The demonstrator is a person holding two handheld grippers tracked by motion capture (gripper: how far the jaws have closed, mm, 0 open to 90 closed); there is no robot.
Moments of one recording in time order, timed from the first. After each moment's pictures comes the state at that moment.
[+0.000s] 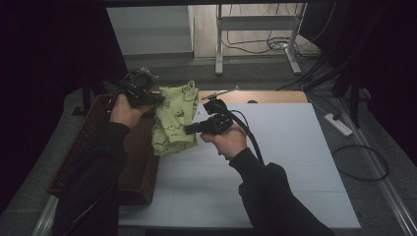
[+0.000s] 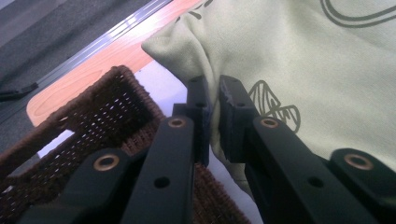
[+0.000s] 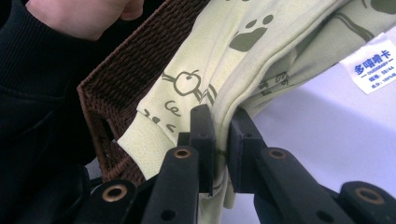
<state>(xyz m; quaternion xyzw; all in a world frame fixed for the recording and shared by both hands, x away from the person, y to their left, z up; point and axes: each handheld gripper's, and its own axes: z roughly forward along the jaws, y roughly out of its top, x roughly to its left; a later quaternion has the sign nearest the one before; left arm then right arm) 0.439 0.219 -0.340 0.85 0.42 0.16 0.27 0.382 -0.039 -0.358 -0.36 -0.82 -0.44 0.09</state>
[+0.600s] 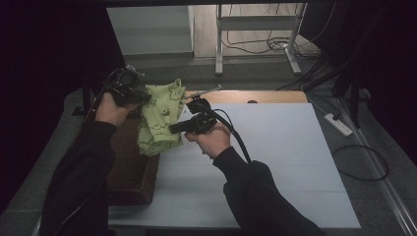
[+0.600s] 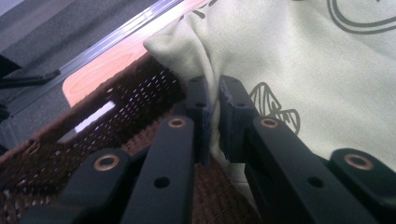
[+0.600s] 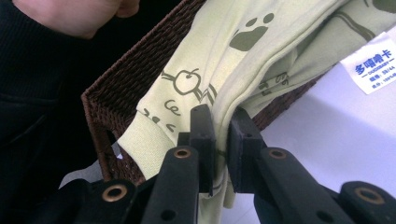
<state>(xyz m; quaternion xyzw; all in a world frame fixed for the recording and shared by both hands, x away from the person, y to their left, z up) 0.433 0.255 -0.334 0.84 0.44 0.18 0.25 0.381 0.001 -0.359 -0.35 -0.82 -0.45 0.09</state>
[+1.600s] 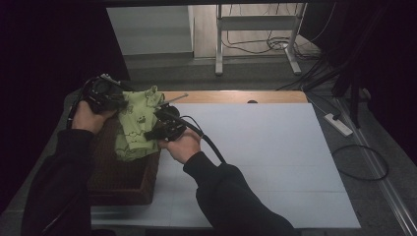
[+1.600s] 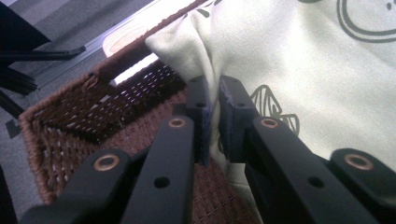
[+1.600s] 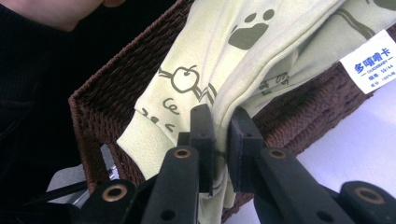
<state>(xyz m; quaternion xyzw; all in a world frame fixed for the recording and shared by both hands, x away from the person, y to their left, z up) 0.418 0.319 -0.355 0.83 0.48 0.19 0.23 0.373 0.078 -0.384 -0.34 -0.83 -0.43 0.08</state>
